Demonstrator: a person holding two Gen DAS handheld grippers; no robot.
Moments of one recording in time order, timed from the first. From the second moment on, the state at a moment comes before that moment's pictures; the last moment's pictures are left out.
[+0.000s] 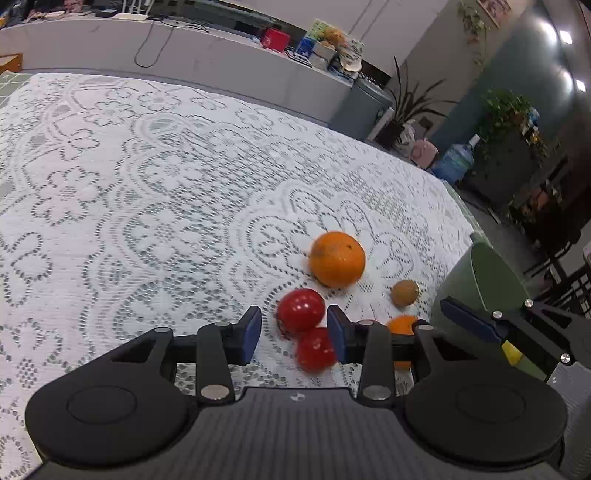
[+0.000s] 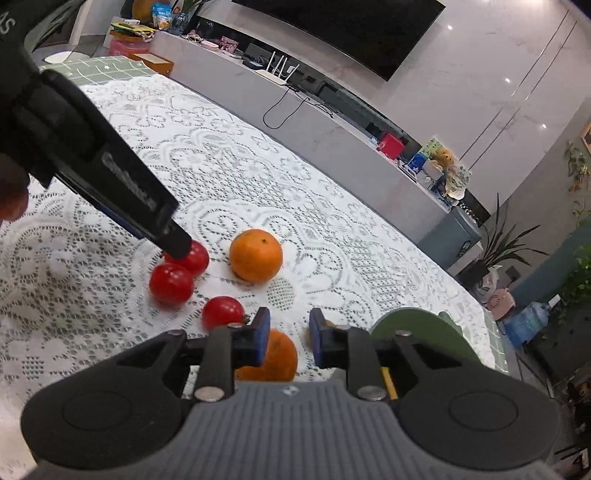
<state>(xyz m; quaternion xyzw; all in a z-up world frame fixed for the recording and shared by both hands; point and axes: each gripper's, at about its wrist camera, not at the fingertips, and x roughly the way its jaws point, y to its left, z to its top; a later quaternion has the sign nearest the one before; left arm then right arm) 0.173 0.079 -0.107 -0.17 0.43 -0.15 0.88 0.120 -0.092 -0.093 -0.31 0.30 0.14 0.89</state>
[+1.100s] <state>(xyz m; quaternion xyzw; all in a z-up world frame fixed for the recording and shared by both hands) 0.185 0.064 -0.111 -0.15 0.44 -0.15 0.87 0.120 -0.074 -0.120 -0.39 0.34 0.14 0.84</state>
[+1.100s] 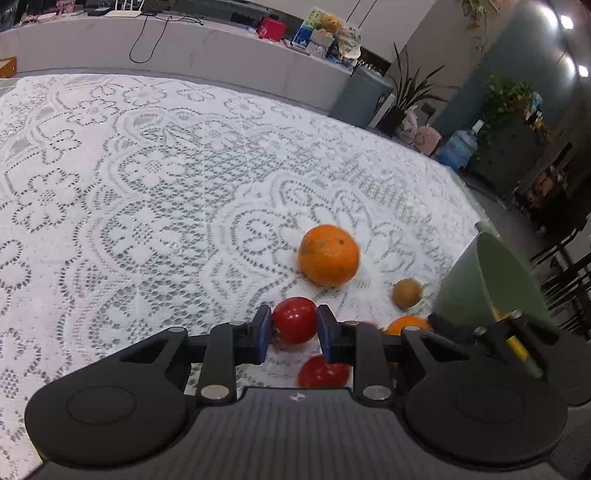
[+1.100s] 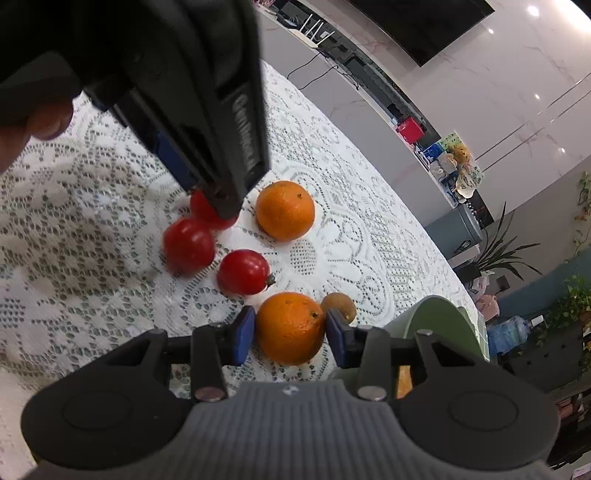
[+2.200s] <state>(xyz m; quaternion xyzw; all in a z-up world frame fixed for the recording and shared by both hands) 0.173 0.052 -0.107 -0.05 0.43 -0.16 0.89 0.129 -0.107 -0.091 -0.18 0.39 0.21 0.88</state>
